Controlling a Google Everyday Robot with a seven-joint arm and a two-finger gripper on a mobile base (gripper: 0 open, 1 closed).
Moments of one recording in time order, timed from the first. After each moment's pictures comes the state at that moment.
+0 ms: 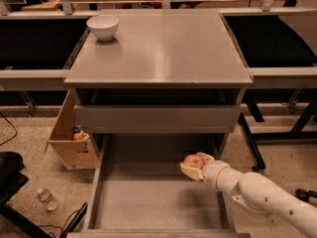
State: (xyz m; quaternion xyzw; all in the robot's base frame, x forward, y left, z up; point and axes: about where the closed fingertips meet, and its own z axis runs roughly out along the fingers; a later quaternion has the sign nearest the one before) arm 0.566 -0.132 0.543 -0.23 0.82 0.20 0.49
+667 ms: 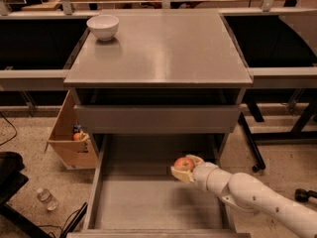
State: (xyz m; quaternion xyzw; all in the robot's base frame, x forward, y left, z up) arm 0.567 -0.103 0.522 -0.26 0.81 0.22 0.48
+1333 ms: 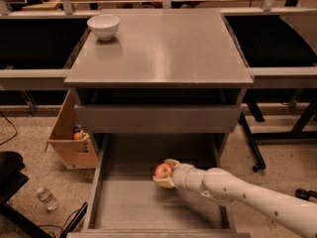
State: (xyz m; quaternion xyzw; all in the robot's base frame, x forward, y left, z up) arm 0.579 -0.028 0.456 -0.40 0.77 0.21 0.46
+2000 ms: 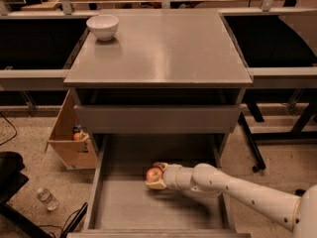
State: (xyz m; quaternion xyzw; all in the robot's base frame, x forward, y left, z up) arm 0.595 0.016 0.400 -0.48 0.72 0.24 0.43
